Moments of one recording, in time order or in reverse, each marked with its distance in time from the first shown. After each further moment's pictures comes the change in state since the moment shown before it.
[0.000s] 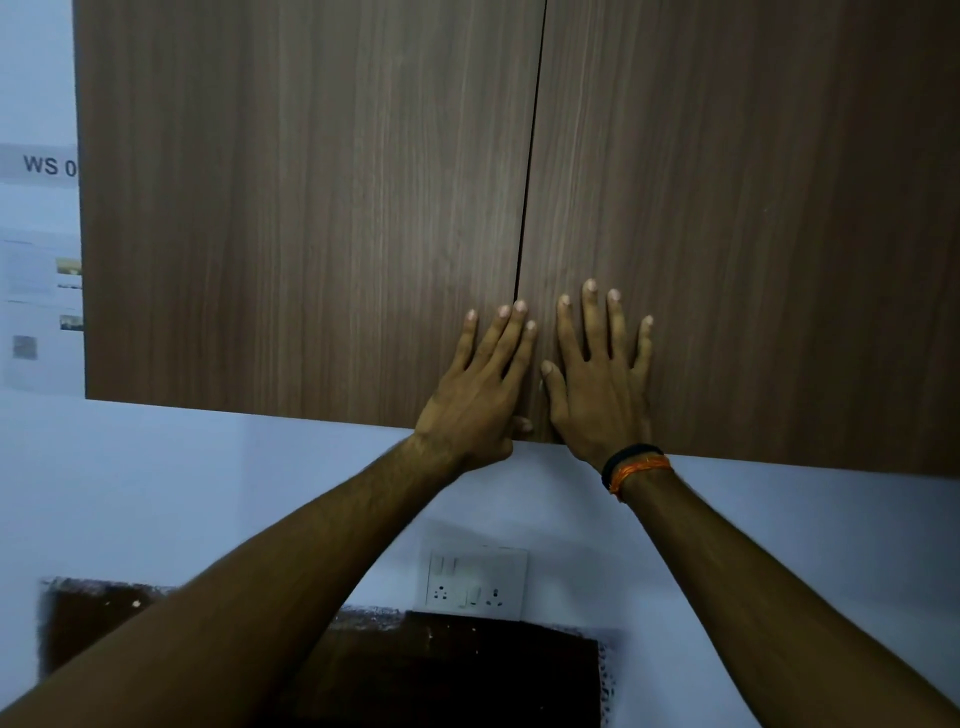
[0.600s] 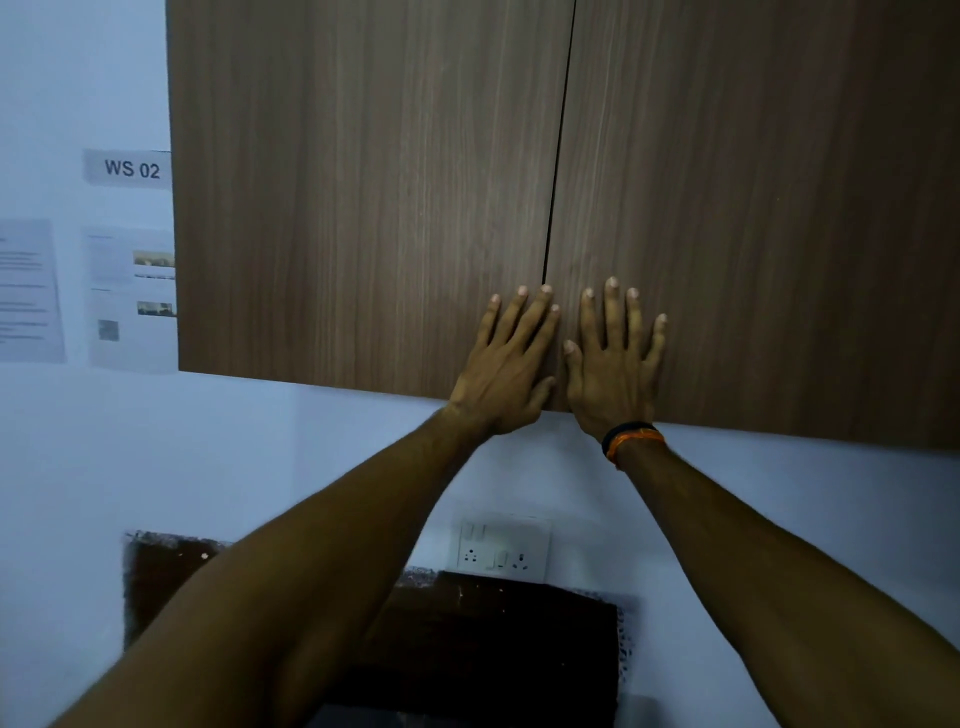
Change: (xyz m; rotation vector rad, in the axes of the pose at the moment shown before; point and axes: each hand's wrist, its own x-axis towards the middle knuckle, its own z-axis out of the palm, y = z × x) left_hand -0.010 0.000 -0.020 -0.039 0.004 -0.032; right_hand -0.011 -0.015 0.002 0.062 -0.007 0.114
